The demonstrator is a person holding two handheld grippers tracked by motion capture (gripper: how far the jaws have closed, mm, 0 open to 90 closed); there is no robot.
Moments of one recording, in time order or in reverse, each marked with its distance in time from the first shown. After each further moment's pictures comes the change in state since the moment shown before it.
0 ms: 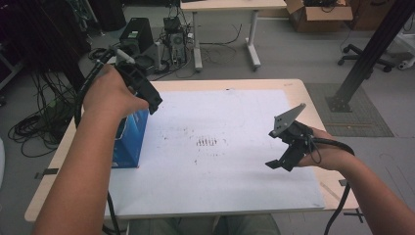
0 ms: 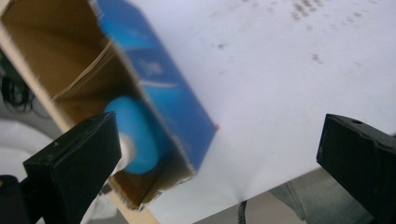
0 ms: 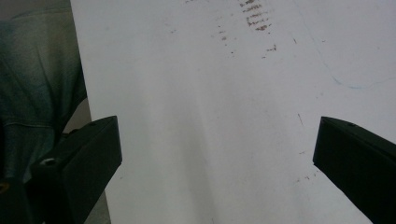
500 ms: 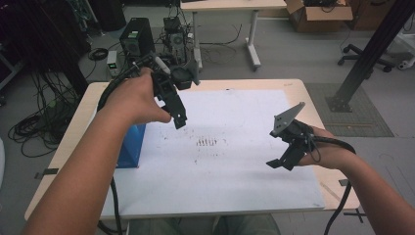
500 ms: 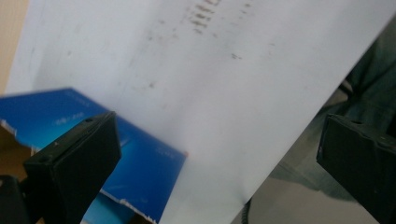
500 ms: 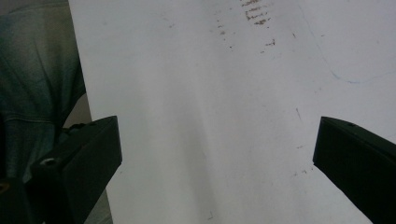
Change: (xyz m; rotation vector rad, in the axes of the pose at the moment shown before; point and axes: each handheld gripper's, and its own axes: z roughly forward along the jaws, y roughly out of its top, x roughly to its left) left arm -0.077 0.017 -0.005 -0.040 -0.113 0.486; right arm -0.001 0.002 -0.002 0.028 -0.002 0.003
